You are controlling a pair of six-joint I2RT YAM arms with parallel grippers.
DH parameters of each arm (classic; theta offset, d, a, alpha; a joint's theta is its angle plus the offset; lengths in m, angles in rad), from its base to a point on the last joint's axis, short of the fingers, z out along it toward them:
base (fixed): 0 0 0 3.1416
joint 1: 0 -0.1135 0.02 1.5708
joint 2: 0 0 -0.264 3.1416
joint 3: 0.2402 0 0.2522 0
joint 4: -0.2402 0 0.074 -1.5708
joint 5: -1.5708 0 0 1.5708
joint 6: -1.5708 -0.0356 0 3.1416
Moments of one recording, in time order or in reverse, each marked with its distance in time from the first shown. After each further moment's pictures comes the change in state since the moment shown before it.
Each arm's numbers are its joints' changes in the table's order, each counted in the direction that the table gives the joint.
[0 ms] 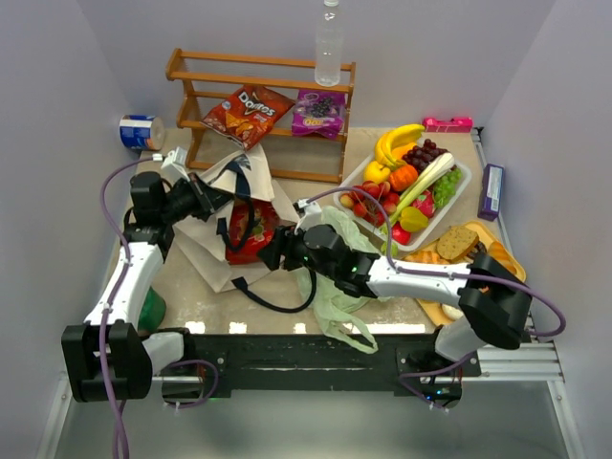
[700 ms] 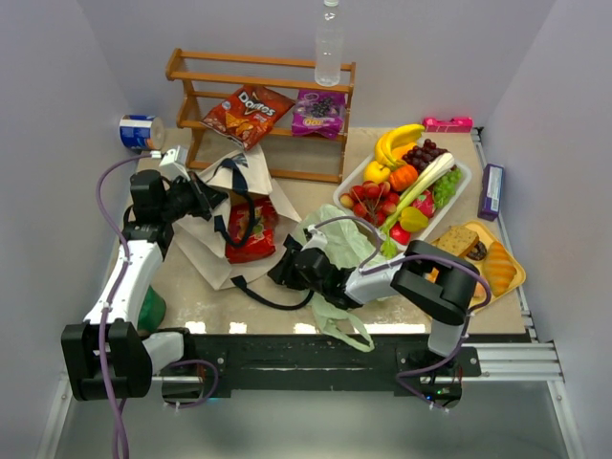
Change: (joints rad) left arm 0.000 0.010 0.022 -0.037 0.096 -0.138; right arm 0.000 0.311 -0.135 0.217 -0.053 -0.385
